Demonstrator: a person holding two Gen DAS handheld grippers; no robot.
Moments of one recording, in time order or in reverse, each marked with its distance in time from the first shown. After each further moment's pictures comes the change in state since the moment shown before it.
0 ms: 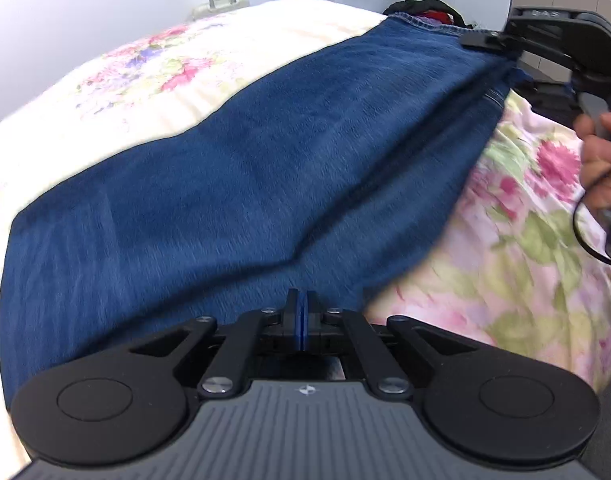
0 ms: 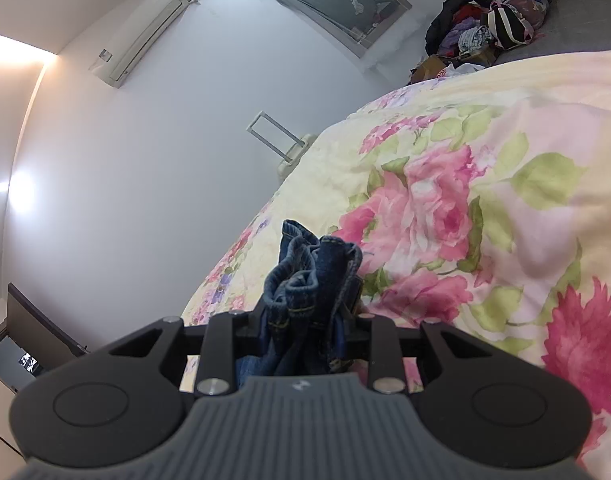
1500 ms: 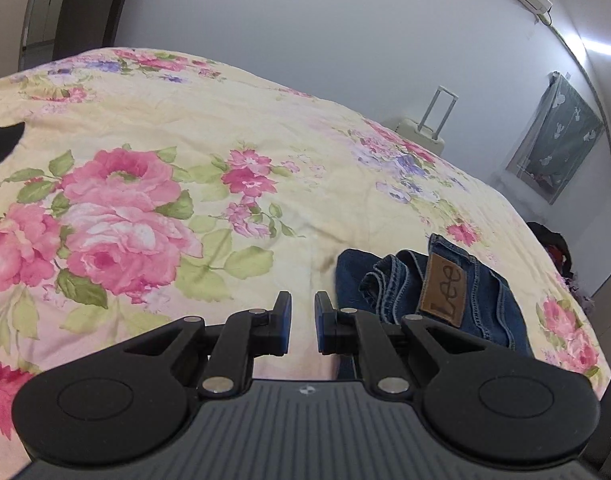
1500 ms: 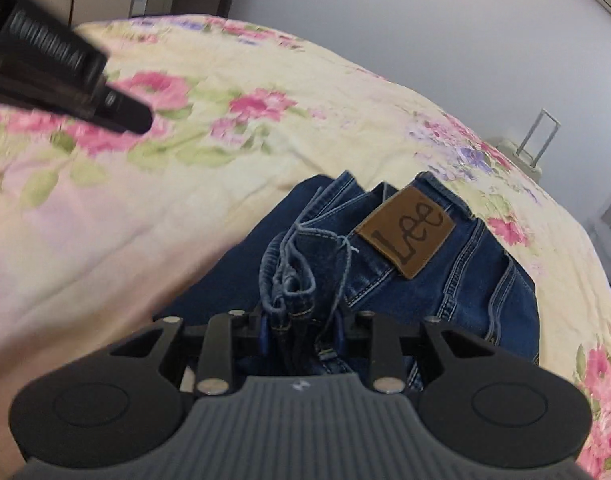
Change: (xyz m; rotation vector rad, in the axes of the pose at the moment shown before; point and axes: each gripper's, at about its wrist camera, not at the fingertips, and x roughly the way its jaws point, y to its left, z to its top) left arm -0.129 0.310 -0.101 -0.704 -0.346 0.090; right arm 0.043 0.325 -0.368 -1.433 0.497 0.012
